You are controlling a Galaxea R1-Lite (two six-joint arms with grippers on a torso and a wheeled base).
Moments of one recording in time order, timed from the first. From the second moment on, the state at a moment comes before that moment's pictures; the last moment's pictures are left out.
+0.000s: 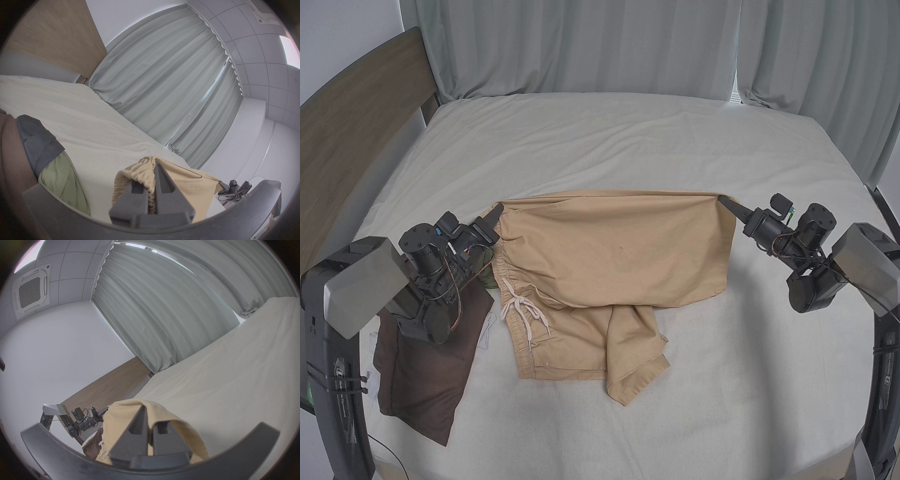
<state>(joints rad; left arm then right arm) -0.12 2.37 -1.09 -1.55 -0.24 -0.65 0.05 2.39 -1.26 -1.48 0.69 0.65</state>
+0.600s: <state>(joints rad) -0.12 2.48 -1.23 -1.55 -0.23 -0.66 0.06 2.49 -1.40 -1.42 0.69 0.65</state>
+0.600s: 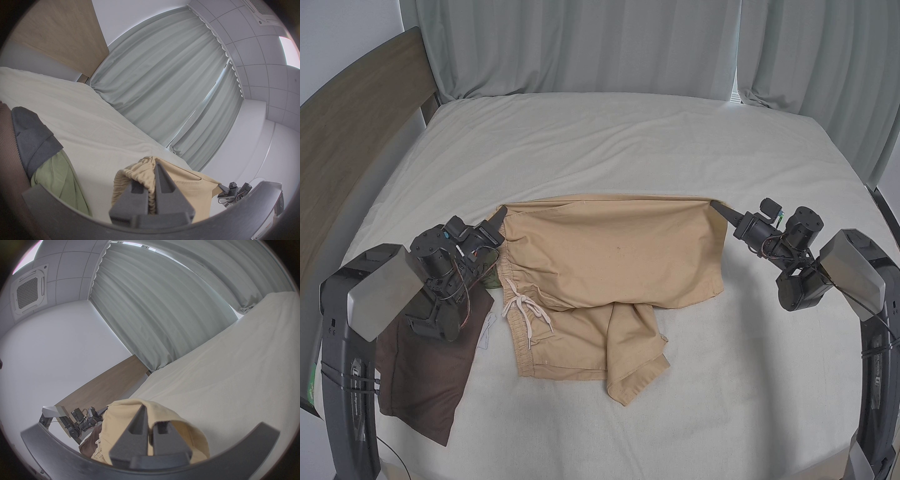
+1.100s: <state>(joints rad) -0.12 2.50 -1.25 -1.55 -0.23 -0.67 0.06 2.53 -1.45 -1.41 0.69 0.64</state>
